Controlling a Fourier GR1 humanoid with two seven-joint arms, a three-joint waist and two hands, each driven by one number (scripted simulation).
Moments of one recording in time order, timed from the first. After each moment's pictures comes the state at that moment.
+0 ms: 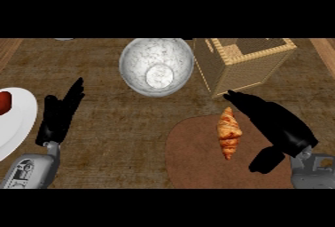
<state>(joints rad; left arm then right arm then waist) -0.20 0.32 -0.07 -1.39 0.03 0.10 0.23 -0.27 -0.41 0.27 -1.83 0.59 0.58 0.38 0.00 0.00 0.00</state>
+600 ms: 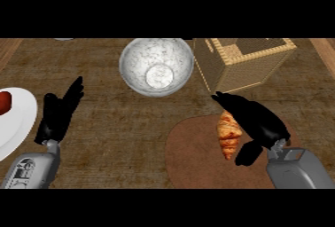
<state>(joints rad) -0.21 0.28 -0.01 -1.40 -0.03 0.05 0.24 -0.29 -0.29 0.28 -1.68 0.75 0.55 0.28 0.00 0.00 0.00</state>
